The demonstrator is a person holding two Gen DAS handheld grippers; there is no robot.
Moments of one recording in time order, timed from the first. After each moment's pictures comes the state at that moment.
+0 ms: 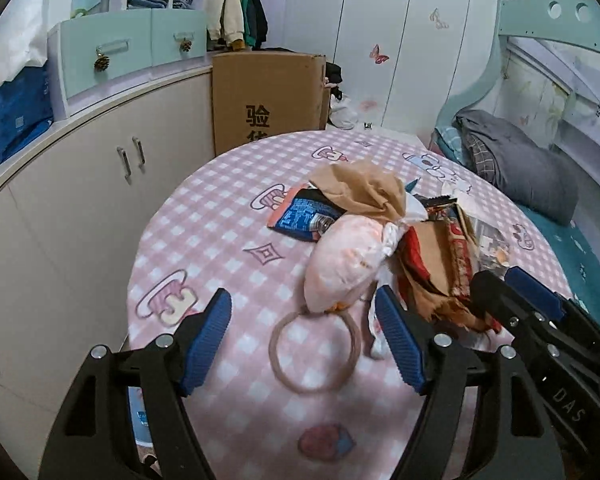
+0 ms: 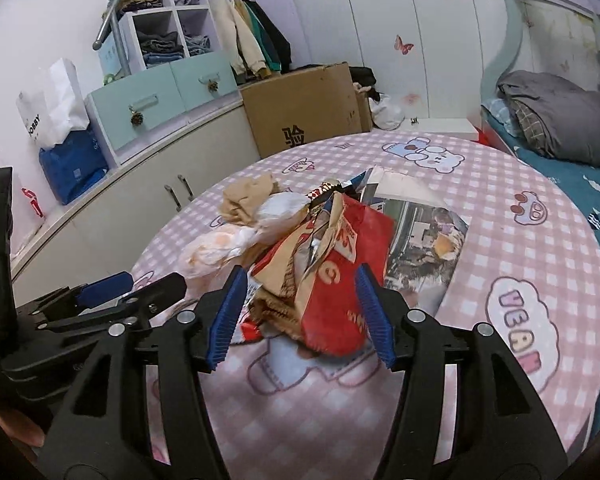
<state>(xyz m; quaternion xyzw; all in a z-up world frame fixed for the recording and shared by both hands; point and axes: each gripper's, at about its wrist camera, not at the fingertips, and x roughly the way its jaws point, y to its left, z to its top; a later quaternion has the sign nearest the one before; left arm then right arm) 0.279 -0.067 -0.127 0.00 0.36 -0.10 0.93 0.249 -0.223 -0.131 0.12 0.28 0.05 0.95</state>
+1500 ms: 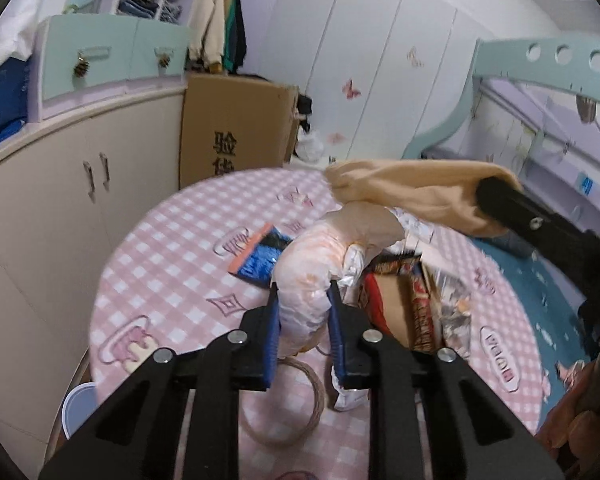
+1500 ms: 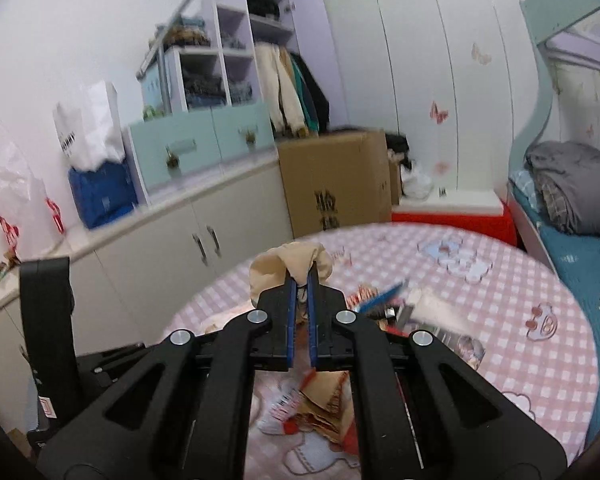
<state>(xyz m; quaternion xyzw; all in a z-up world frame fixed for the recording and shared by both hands) 0.286 -0.053 -0.111 -0.06 0.30 -0.16 0.94 0.254 -0.206 -0.058 0.08 0.16 0.10 0.98</state>
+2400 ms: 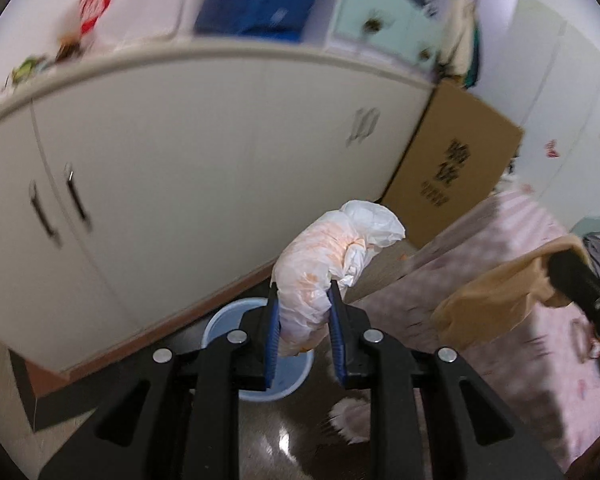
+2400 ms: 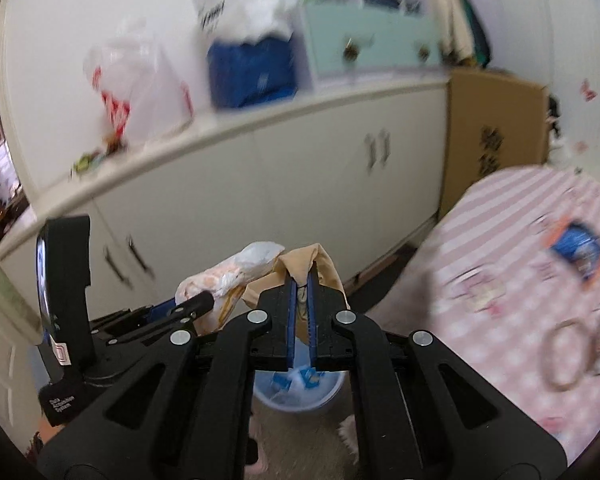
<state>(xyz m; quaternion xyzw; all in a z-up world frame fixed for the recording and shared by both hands) 0.193 0.232 -0.188 -0.18 0.36 0.17 0.90 0.241 0.072 -0.137 -0.01 0.30 0.32 0.90</state>
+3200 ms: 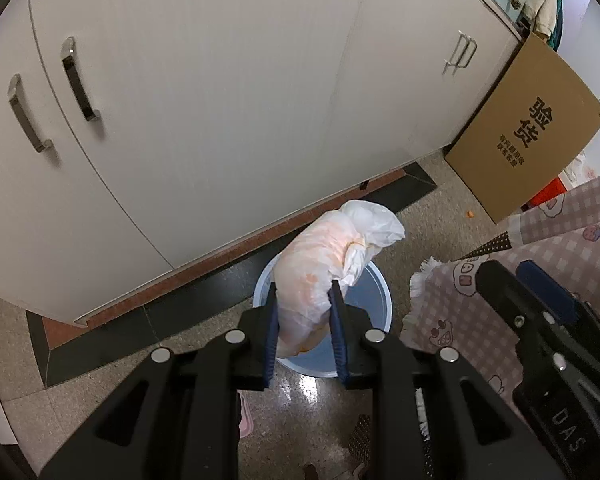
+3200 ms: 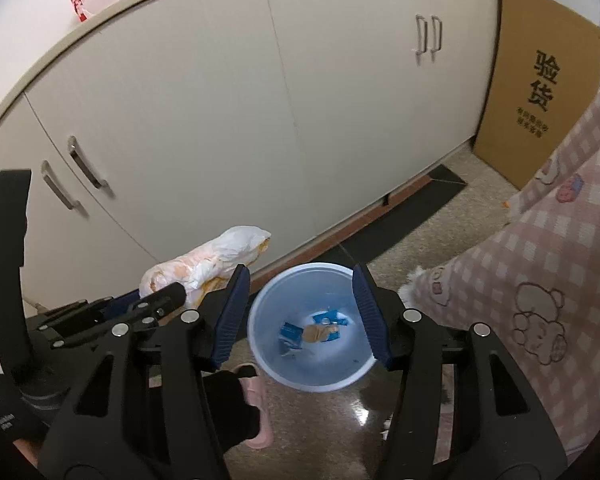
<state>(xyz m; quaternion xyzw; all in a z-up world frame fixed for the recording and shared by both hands) 0.228 0.316 -0.318 -0.22 0.47 0.23 0.83 0.303 0.195 -0.285 -0.07 0.42 0.32 0.85</state>
